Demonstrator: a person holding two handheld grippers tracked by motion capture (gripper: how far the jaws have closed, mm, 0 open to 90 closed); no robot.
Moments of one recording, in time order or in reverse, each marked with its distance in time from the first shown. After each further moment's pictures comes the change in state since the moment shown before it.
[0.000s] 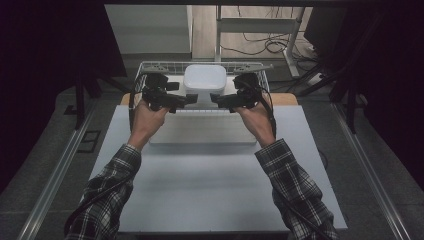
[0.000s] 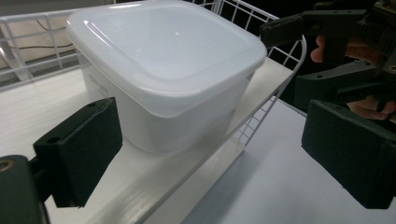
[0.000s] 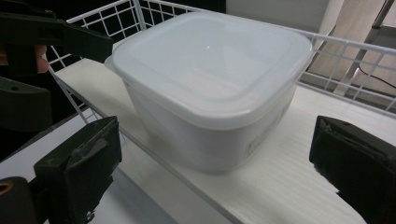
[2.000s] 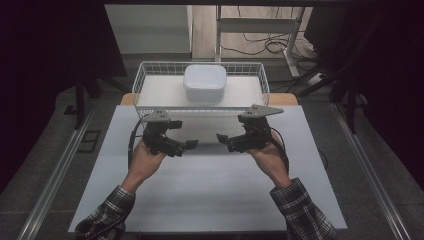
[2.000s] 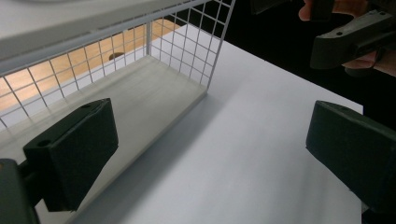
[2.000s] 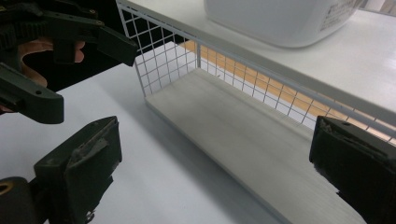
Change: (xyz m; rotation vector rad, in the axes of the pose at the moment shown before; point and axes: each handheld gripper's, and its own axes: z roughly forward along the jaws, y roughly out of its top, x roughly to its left) left arm -0.043 -0.095 -0.006 0.044 -0.093 0.069; right arm 0.029 -0.085 -0.043 0.007 0.097 -0.093
